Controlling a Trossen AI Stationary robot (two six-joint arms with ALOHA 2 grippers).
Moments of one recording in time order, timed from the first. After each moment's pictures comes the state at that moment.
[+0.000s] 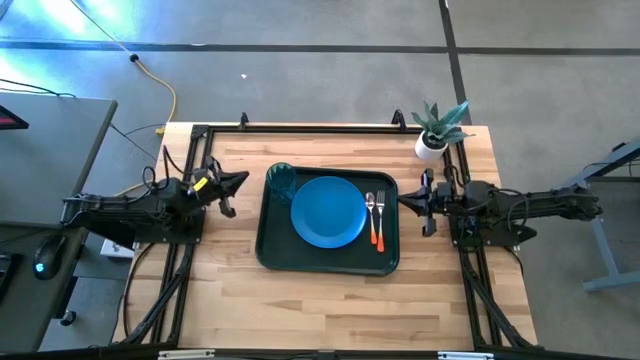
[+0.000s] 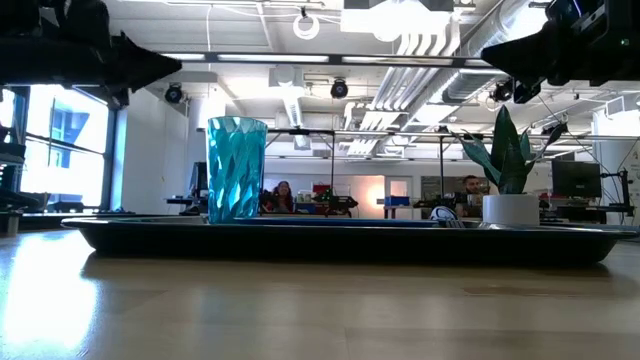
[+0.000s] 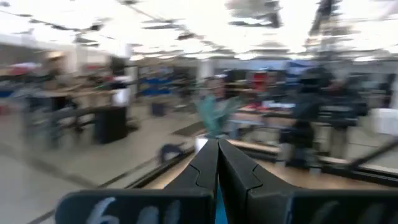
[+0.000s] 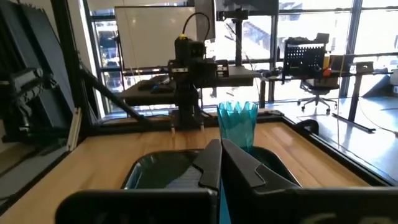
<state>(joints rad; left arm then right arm) 0.08 0.20 0.01 0.42 -0.35 0.03 0.03 0.34 0.11 0.33 0.10 0.03</state>
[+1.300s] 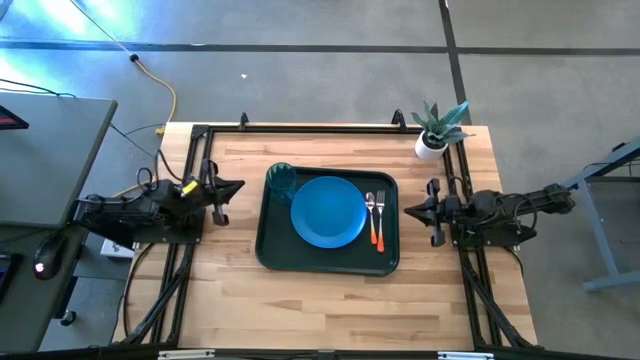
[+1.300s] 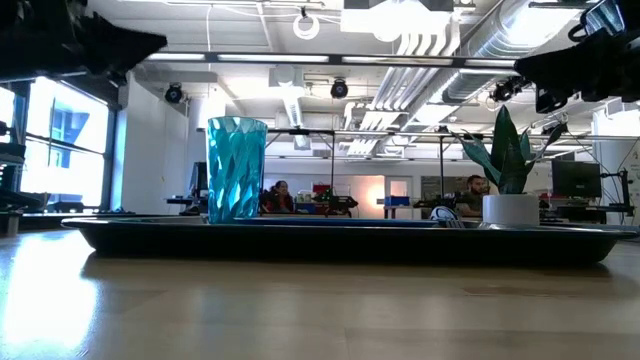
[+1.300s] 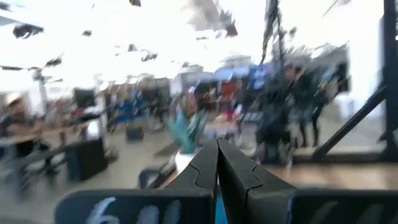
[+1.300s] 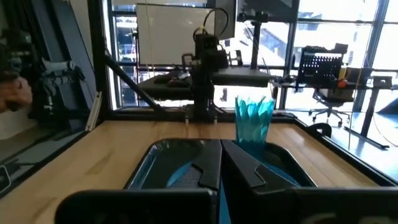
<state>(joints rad) 0.00 0.00 0.01 0.28 -0.26 0.20 0.23 0.00 0.01 0.09 0.24 -0.06</state>
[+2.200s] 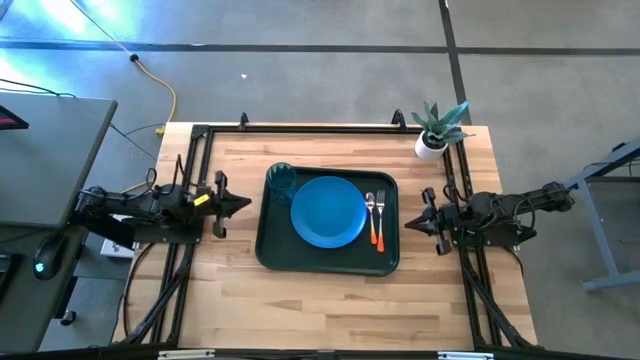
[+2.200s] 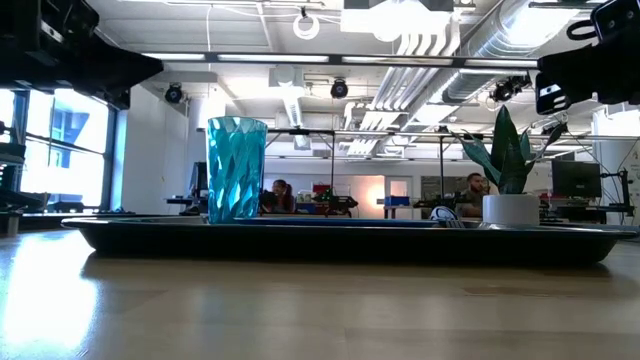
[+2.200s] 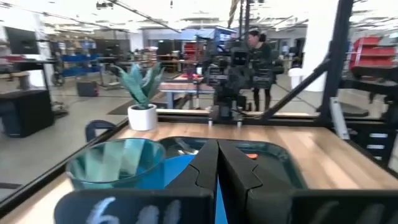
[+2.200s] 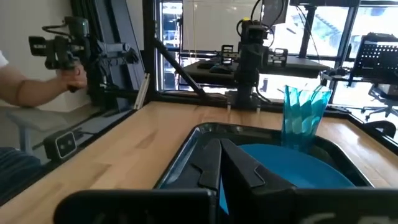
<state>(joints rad) -0.11 0.02 0.01 0.10 -0.23 0.03 0.26 0.01 0.01 0.03 0.07 -0.06</state>
